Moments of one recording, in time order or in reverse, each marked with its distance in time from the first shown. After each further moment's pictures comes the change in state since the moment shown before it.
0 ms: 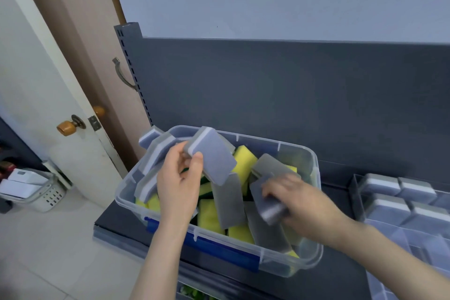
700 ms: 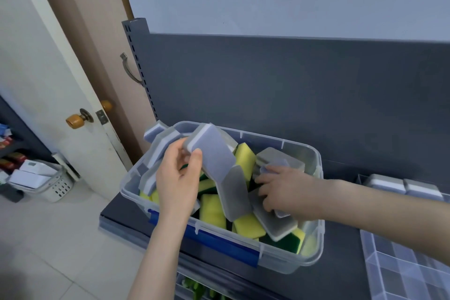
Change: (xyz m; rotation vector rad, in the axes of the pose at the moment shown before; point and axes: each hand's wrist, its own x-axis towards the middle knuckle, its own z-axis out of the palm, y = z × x) left_hand -0.005 0.004 -0.005 0.050 0.030 -0.036; right_hand 0.046 0.003 -0.010 -0.644 -0.514 -0.446
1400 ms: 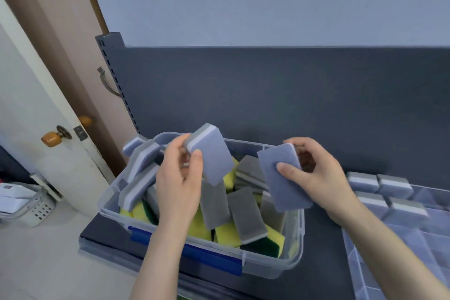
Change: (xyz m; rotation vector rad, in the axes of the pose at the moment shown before) left_hand -0.003 0.026 0.029 0.066 -0.052 0.152; right_hand -0.069 -0.003 0.003 1.391 1.094 0.836
